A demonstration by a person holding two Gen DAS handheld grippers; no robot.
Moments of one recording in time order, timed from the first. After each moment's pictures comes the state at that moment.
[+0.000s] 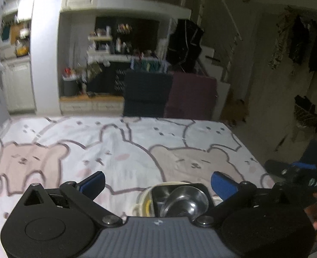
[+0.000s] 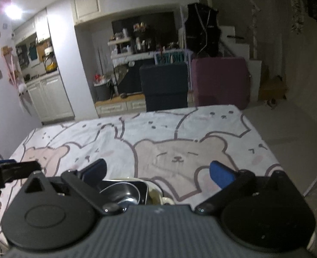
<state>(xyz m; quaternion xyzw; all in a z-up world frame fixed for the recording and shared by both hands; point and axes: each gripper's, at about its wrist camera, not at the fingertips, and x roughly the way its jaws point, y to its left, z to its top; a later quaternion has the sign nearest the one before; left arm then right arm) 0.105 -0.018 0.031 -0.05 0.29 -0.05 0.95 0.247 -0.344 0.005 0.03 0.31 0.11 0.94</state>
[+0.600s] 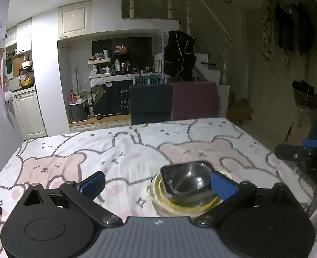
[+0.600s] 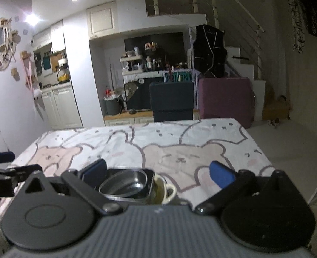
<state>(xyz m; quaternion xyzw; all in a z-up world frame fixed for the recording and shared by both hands) 0.015 -0.026 0.006 0.02 0.25 -0.05 0.97 0.168 -0.357 -0.003 0.02 0.25 0.13 0.96</state>
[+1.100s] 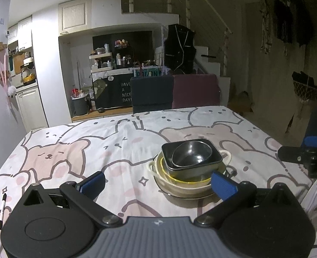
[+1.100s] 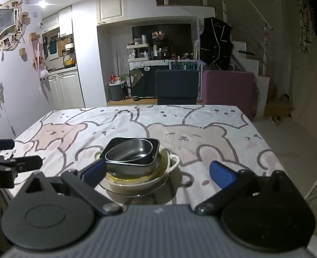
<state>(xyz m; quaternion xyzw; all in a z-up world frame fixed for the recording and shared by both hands) -0.019 -0.023 -0.016 0.03 0.26 -0.04 0.96 0.135 -0.355 -0.019 -0.01 0.27 0.15 0.95</state>
